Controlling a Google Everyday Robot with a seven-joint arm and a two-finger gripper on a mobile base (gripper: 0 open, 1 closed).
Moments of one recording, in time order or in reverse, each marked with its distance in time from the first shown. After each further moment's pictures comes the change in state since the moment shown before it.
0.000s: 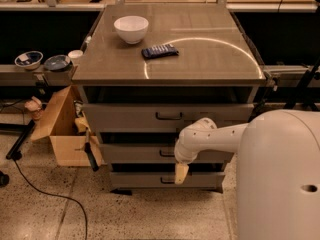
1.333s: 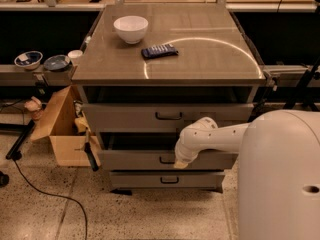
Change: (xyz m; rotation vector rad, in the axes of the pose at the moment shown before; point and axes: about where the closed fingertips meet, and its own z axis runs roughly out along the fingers) arm 0.000 0.000 0.001 -0.001 0.000 0.000
